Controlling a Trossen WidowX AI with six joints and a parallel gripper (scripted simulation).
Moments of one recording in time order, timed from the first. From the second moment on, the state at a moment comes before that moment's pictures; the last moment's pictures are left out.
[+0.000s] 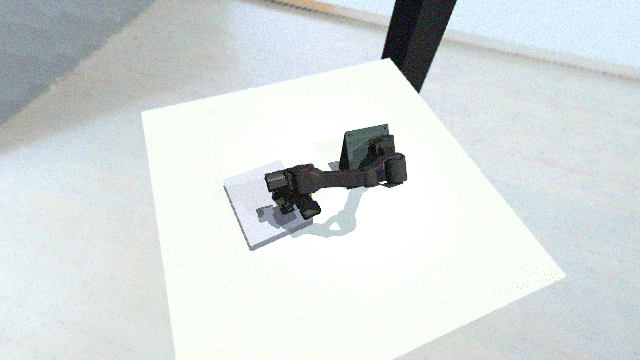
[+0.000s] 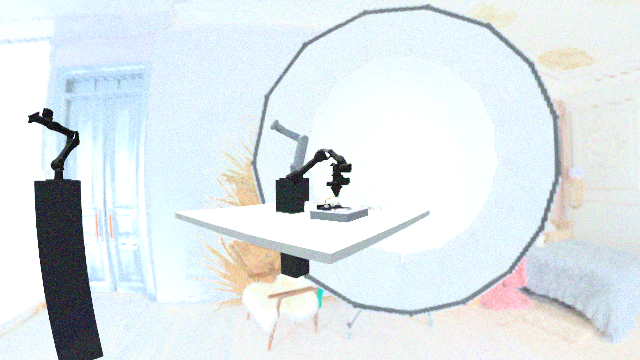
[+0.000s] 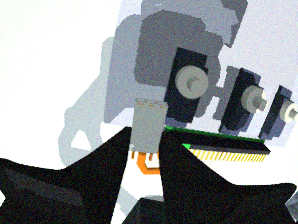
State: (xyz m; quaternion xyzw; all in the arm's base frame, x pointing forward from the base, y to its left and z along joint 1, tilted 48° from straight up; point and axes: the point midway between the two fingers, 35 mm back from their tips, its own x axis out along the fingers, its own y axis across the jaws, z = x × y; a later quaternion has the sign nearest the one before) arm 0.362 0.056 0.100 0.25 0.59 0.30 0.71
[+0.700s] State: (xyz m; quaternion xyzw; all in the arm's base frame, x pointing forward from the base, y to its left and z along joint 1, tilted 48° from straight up) arm 0.286 0.035 0.061 0.26 0.59 0.29 0.70
